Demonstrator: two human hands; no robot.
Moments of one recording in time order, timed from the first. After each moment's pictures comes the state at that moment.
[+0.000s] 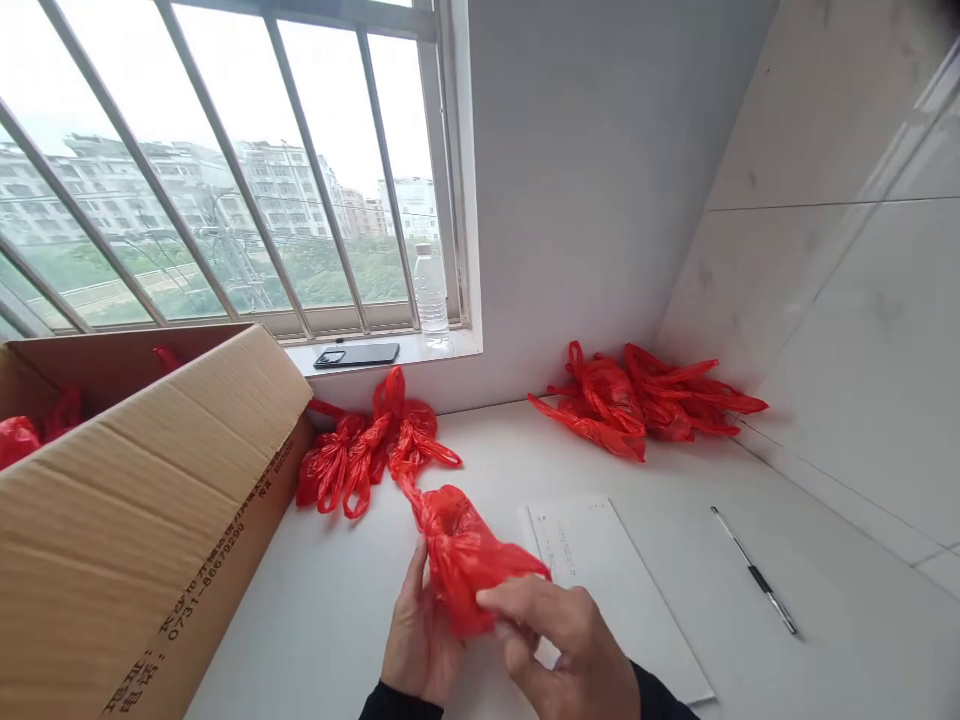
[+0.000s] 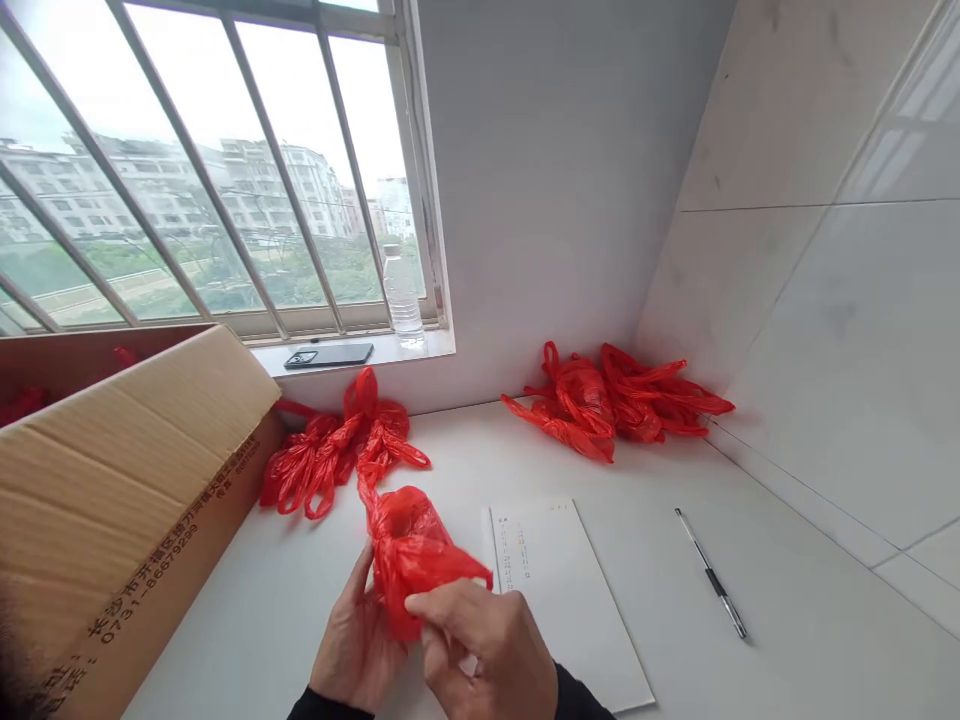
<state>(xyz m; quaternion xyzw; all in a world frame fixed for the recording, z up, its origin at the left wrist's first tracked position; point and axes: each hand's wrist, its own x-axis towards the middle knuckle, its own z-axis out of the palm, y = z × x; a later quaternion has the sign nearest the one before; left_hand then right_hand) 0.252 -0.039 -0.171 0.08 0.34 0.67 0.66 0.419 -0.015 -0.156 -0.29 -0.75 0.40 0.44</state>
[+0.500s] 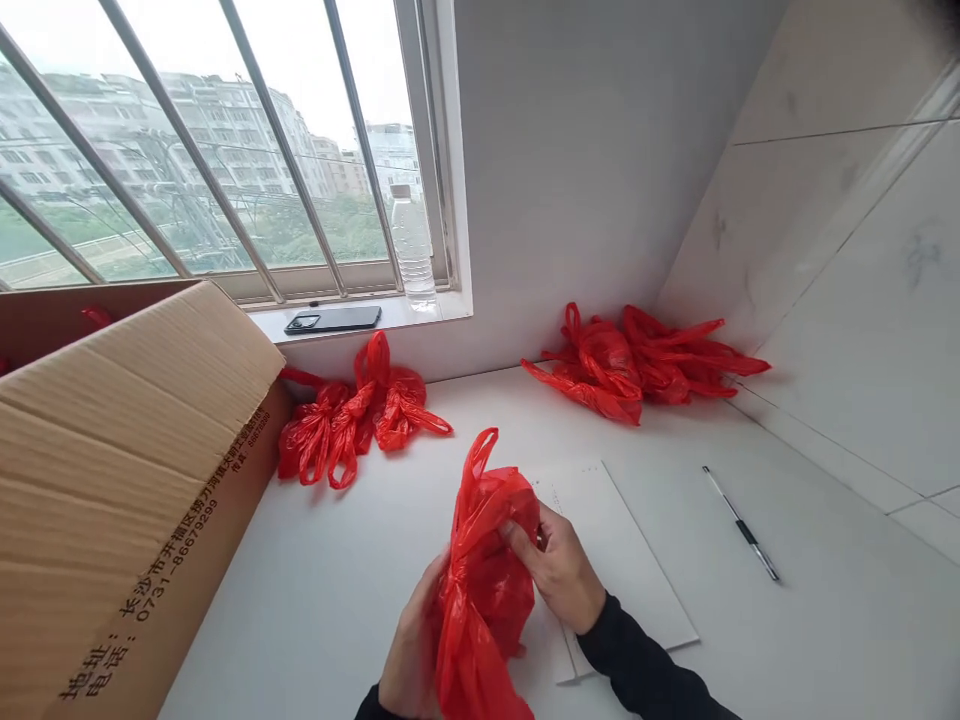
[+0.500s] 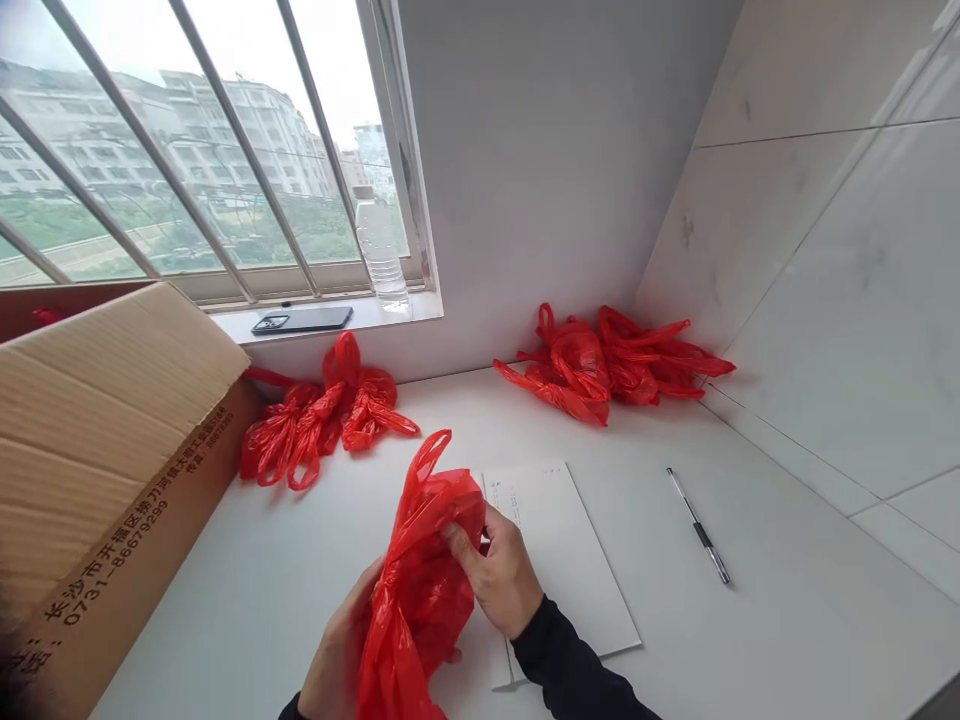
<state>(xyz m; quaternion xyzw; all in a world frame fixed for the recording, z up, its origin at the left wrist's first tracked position) 0.273 -0.062 -0.182 0.04 0.42 0.59 0.69 0.407 0.017 -0.194 -0.34 -0.59 0.59 0.43</state>
